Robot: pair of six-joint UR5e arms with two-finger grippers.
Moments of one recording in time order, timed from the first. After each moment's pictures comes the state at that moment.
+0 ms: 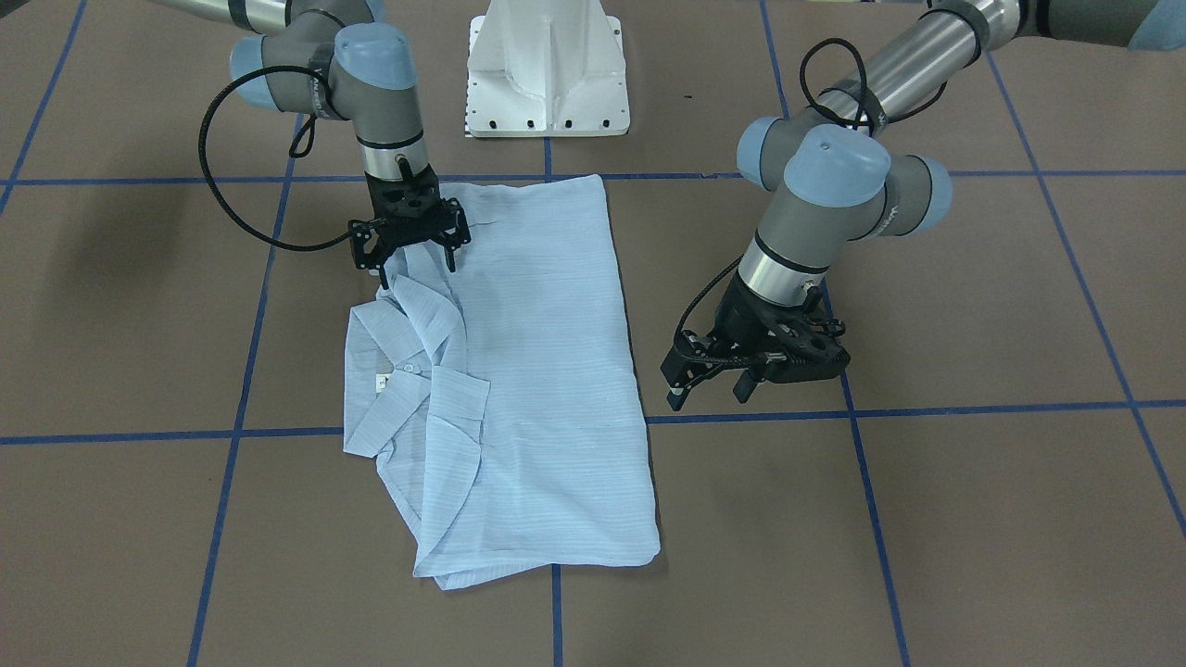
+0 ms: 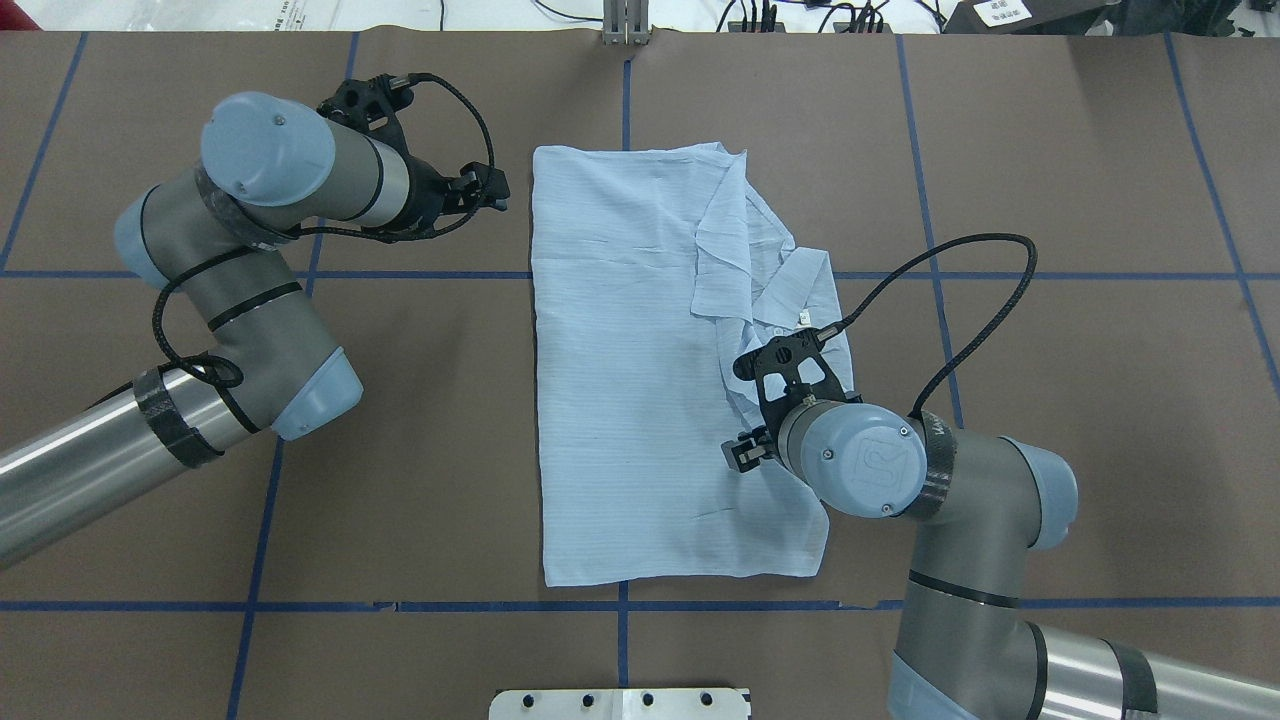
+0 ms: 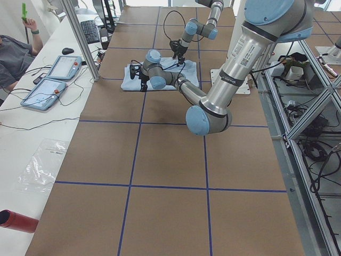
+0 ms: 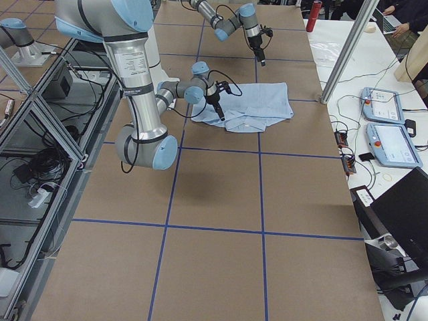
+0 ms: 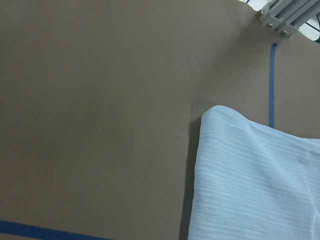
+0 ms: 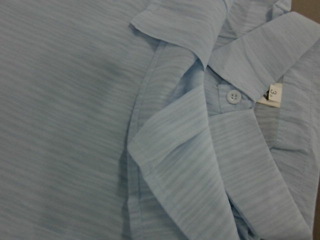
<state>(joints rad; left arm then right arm) -0.75 -2.17 -1.48 -2.17 -1.83 -1.42 0.35 -1.21 1.82 -1.39 1.46 0.94</state>
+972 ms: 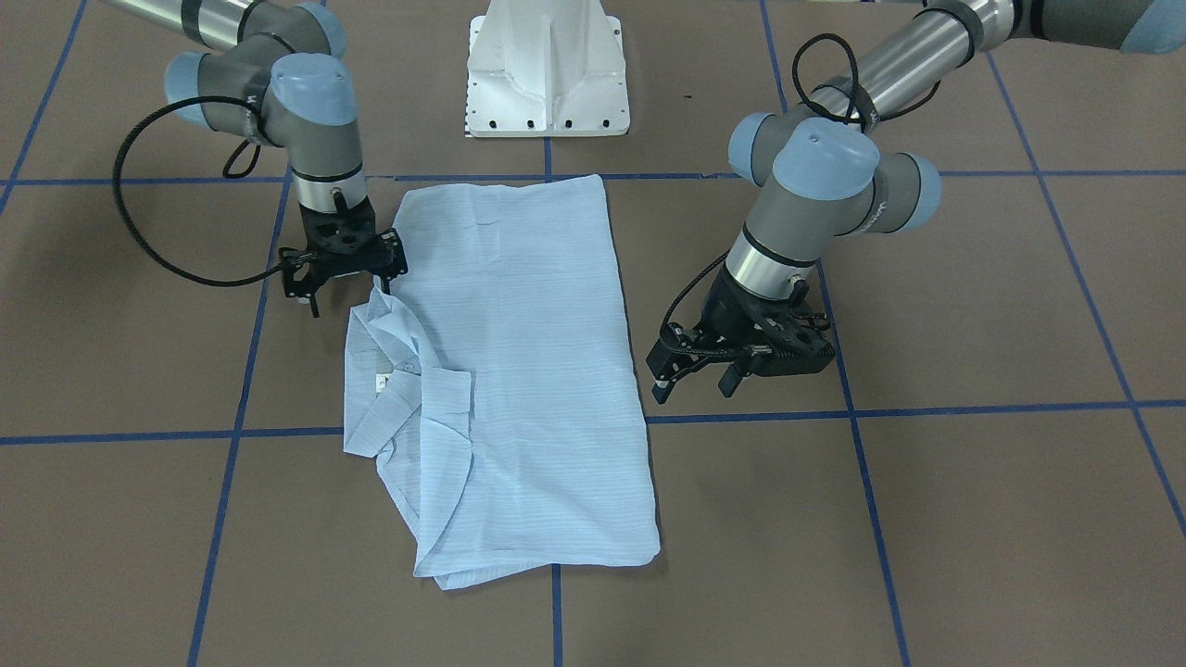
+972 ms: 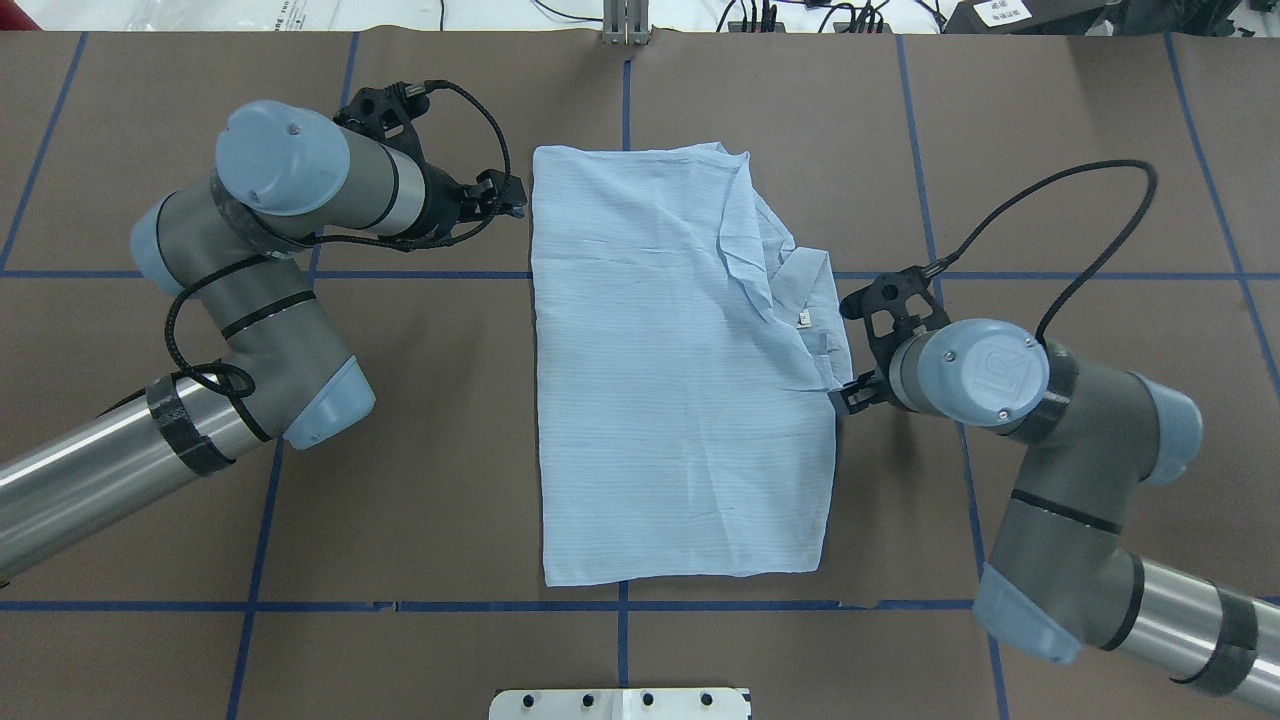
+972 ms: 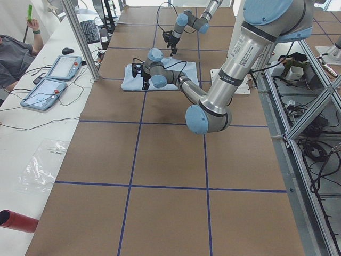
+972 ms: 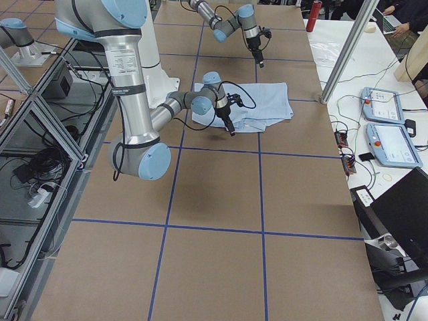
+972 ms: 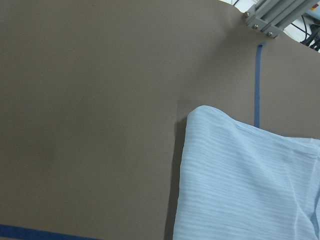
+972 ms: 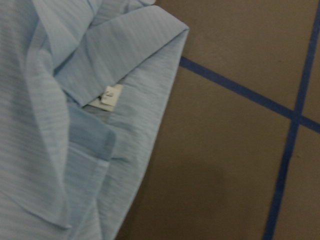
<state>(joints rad) -0.72 -2.18 -1.48 -2.18 -1.83 -1.44 0.56 -1.37 1.88 -1.38 1.60 0.76</state>
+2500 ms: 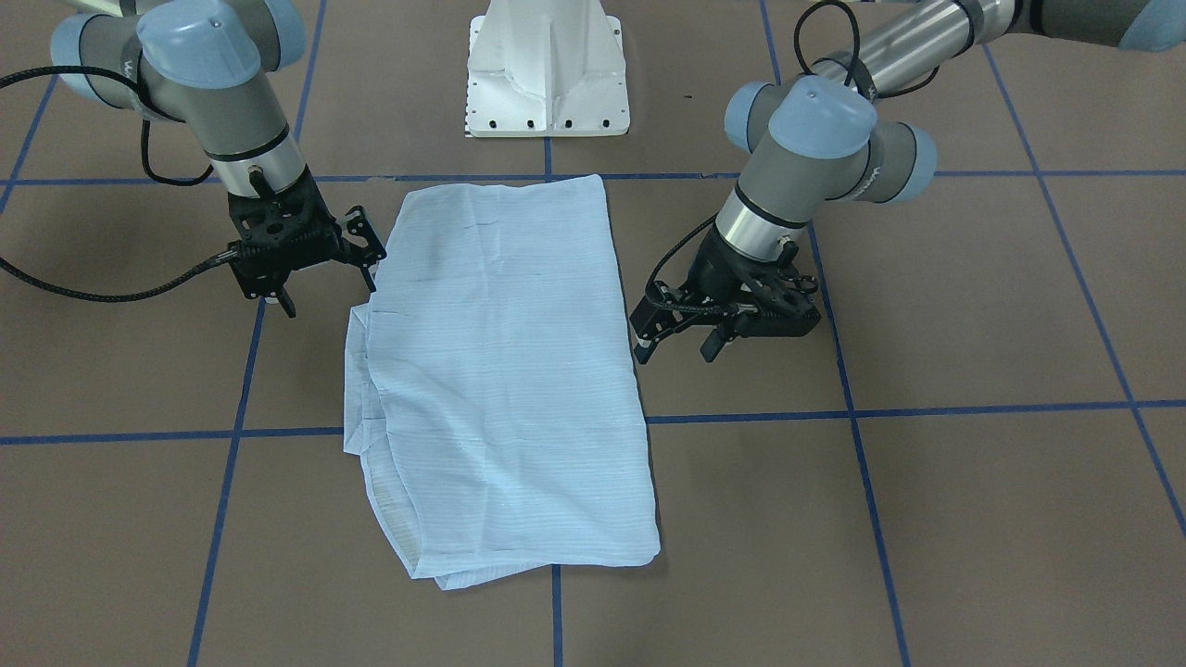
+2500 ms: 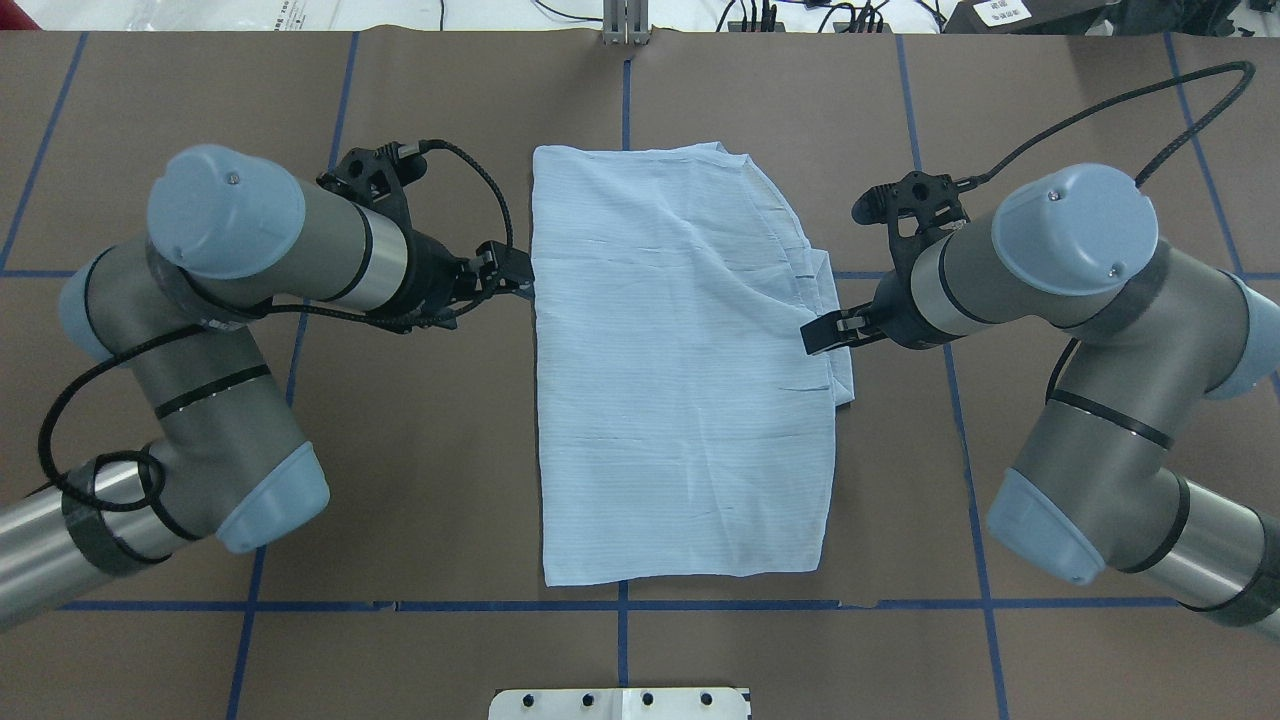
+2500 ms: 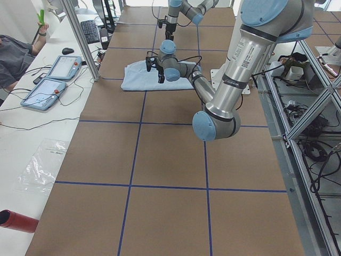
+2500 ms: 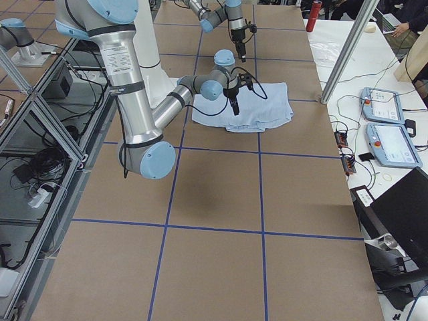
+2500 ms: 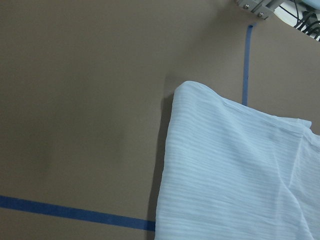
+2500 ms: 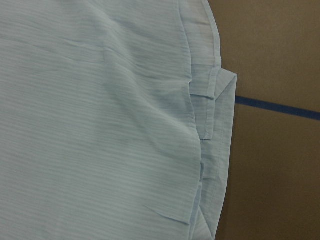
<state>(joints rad) -0.62 -2.05 -1.82 -1.99 -1.93 -1.52 0.67 -1.27 1.96 -1.39 1.94 0.93</state>
